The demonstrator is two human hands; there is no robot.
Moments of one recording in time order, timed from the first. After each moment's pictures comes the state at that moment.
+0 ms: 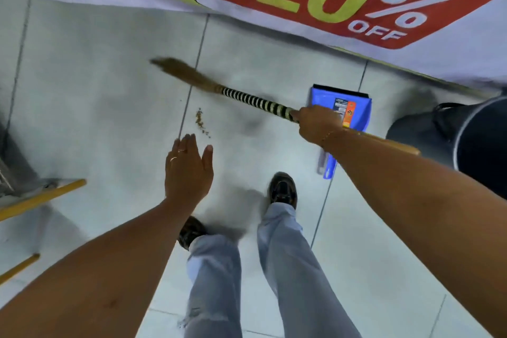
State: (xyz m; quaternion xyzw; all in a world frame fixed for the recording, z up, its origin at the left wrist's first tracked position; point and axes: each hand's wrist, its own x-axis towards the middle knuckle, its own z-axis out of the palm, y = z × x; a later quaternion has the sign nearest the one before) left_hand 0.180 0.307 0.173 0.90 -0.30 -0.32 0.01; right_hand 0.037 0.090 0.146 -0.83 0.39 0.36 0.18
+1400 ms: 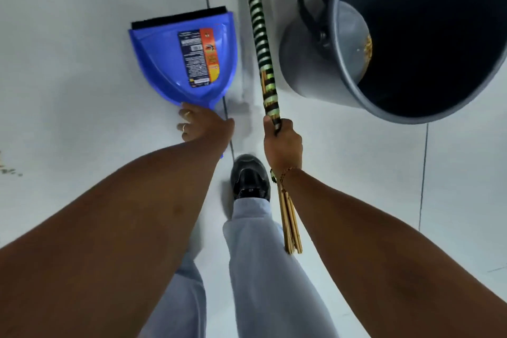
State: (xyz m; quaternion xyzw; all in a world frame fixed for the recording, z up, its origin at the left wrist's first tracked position) left_hand -0.160 0.077 -0.091 0.86 -0.22 -0.45 -0.07; right_hand -0.282 0.093 -0.054 -0.40 0.81 0.02 0.43
